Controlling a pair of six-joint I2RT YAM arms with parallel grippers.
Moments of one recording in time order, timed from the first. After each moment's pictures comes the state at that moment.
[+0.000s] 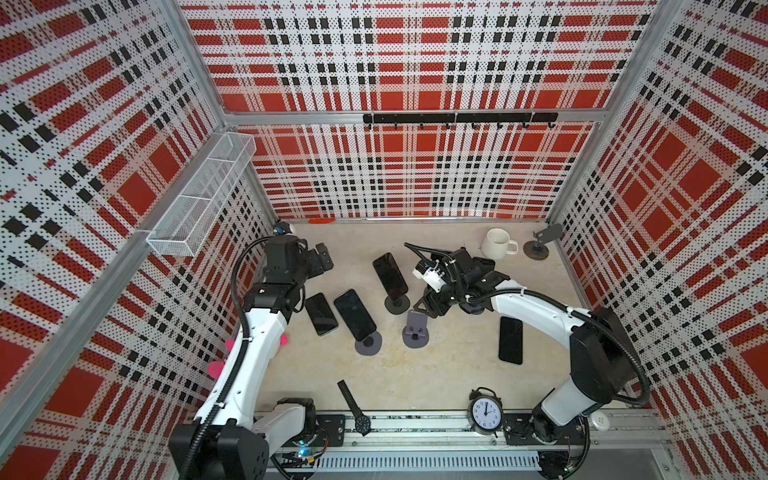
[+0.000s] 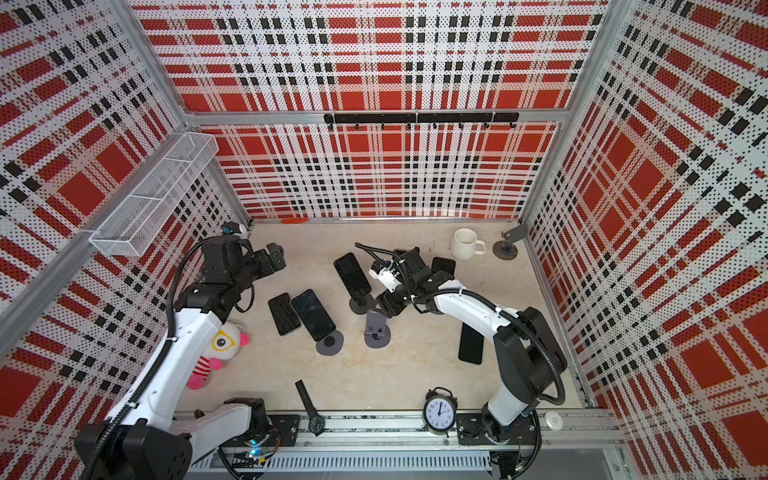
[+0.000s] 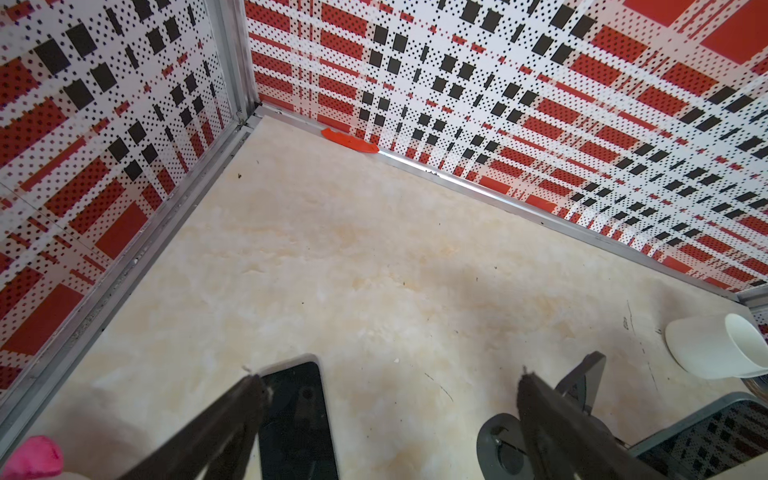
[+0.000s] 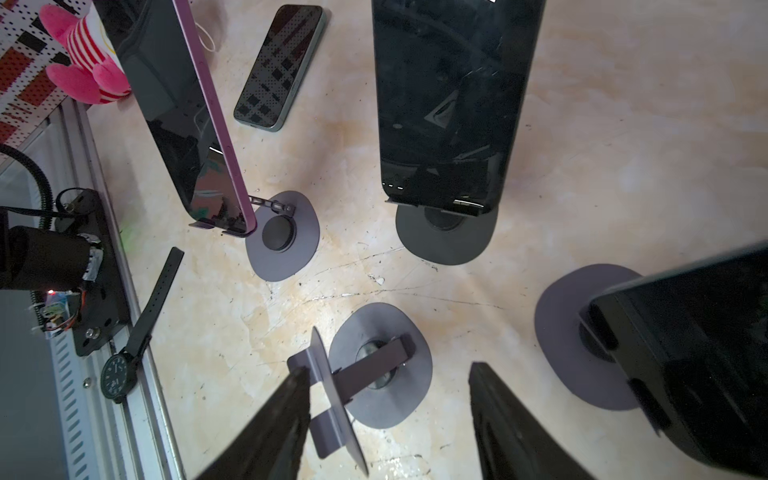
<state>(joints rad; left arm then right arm) -0.03 1.12 1.07 -0.47 -0.07 -0.37 0.63 1.65 1.16 -0.43 -0.44 -0.10</state>
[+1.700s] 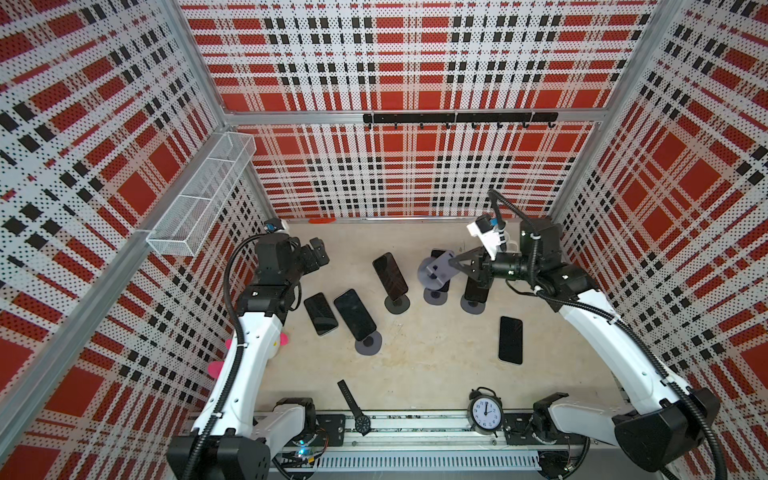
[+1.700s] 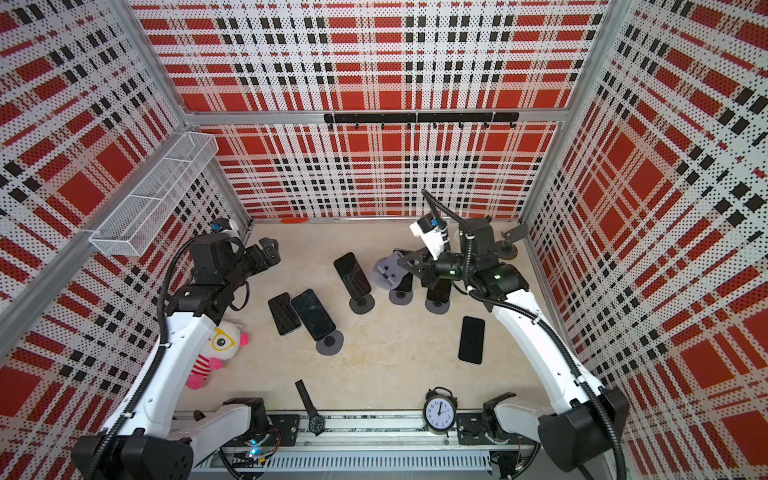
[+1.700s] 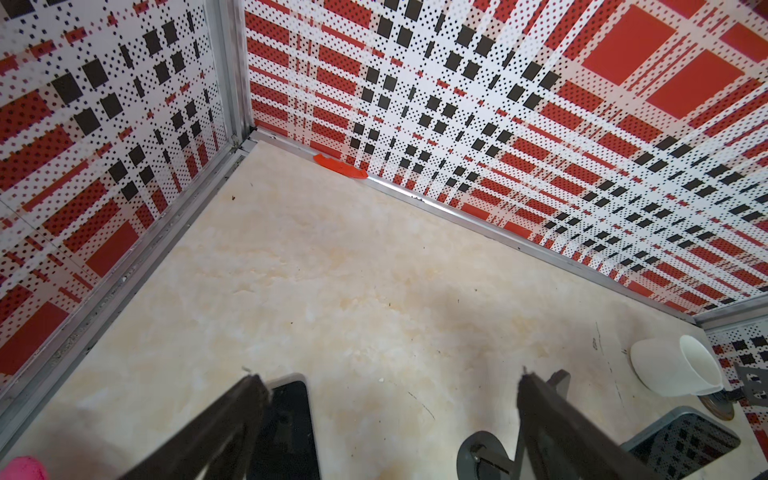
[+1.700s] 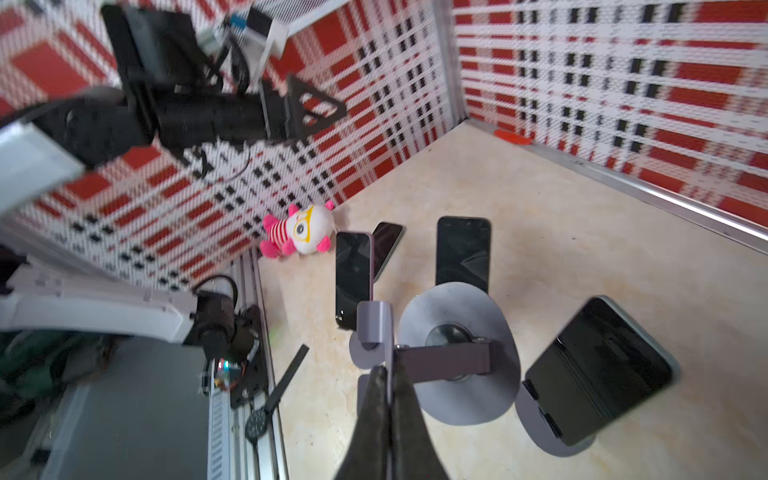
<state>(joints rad) 0.00 1.09 1.10 -0.45 -0.02 -0.39 0.29 1.22 1.26 -0.42 -0.78 0.05</state>
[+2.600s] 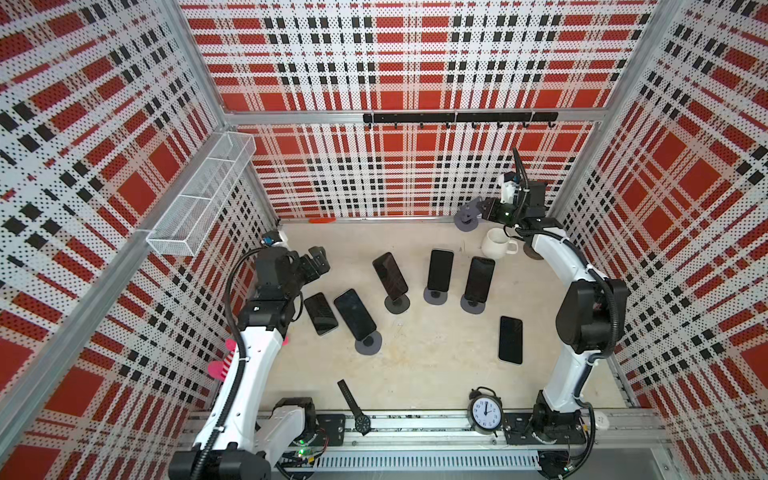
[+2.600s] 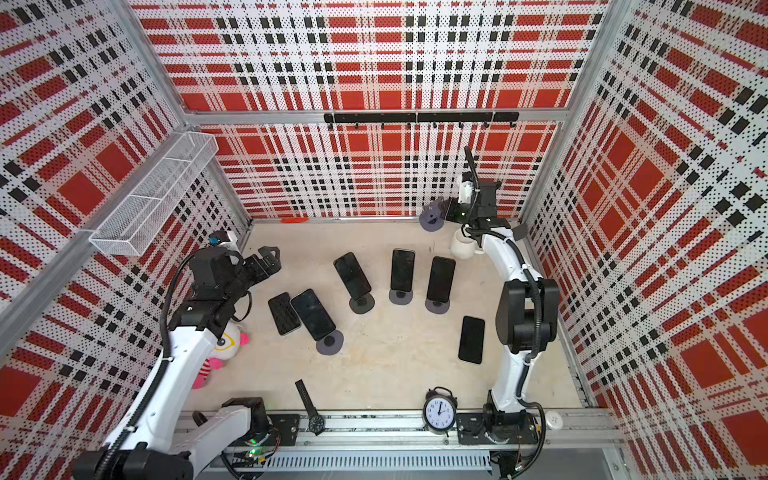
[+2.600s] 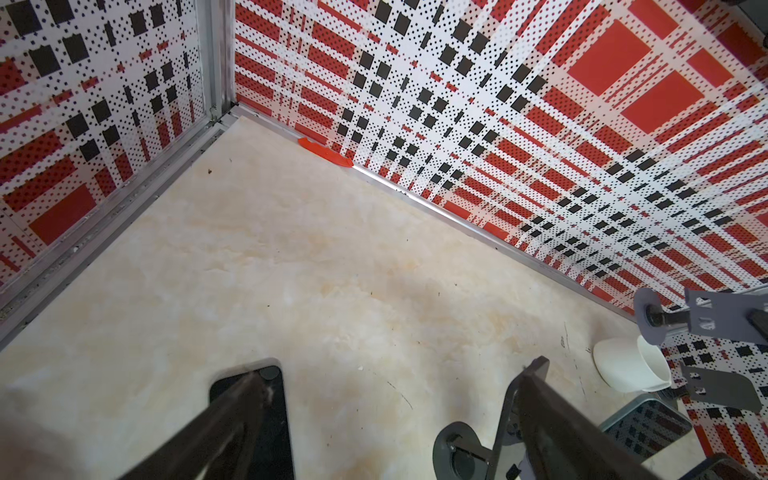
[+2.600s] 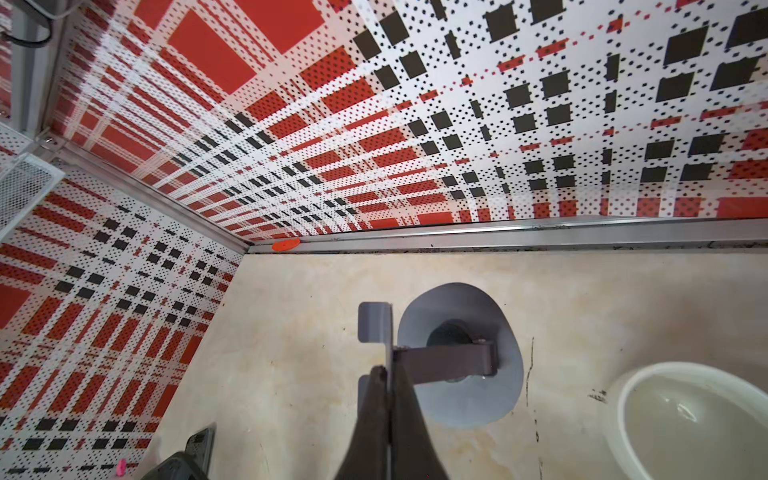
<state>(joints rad) 0.02 1.00 0.94 -0.35 0.05 -0.48 0.06 1.96 1.74 -0.20 -0.48 0.39</state>
